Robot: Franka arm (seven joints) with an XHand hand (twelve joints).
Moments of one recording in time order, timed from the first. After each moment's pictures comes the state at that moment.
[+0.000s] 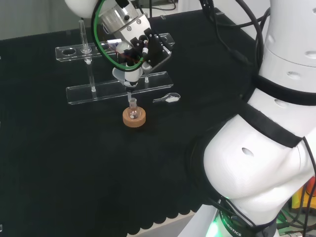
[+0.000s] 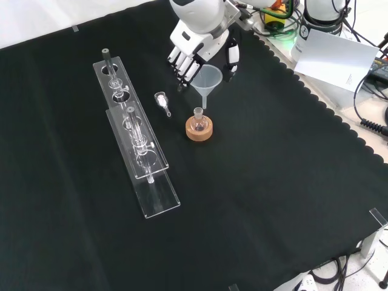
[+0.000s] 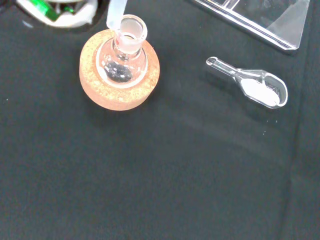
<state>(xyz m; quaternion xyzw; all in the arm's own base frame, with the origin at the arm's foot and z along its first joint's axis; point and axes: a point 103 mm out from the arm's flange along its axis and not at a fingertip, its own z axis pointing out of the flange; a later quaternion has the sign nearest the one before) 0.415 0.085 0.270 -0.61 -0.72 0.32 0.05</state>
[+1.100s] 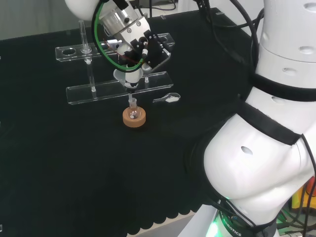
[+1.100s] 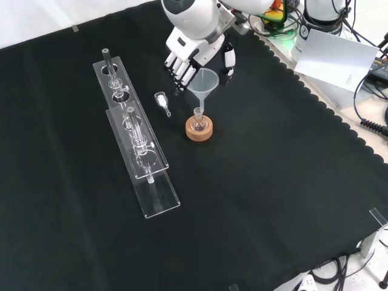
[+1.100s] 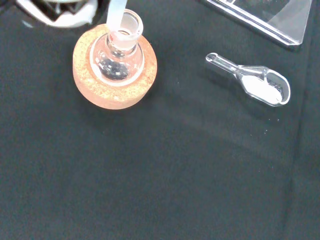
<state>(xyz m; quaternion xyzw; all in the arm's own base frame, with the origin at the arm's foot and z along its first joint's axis) 0.423 0.082 0.259 -0.61 -0.72 0.33 0.06</state>
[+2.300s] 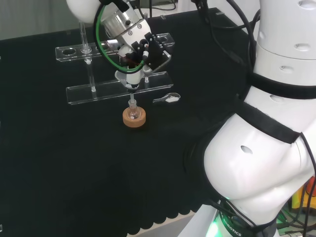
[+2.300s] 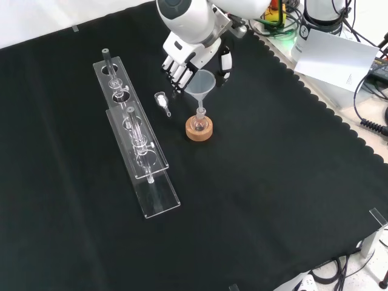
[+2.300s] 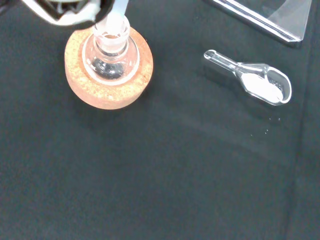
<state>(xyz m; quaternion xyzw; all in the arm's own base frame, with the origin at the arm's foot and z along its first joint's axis) 0.428 0.079 0.249 -0.61 -0.72 0.33 0.06</state>
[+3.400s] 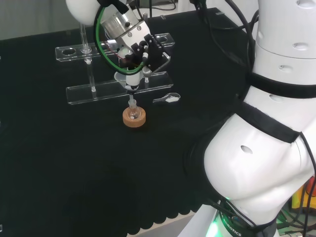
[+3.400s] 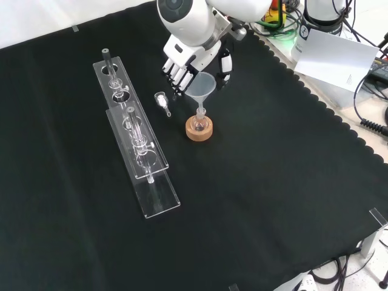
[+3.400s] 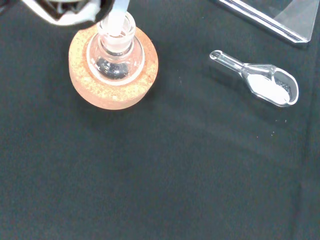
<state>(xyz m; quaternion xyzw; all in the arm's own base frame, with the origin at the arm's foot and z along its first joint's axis) 0.429 0.079 0.243 -0.61 -0.72 0.33 0.06</state>
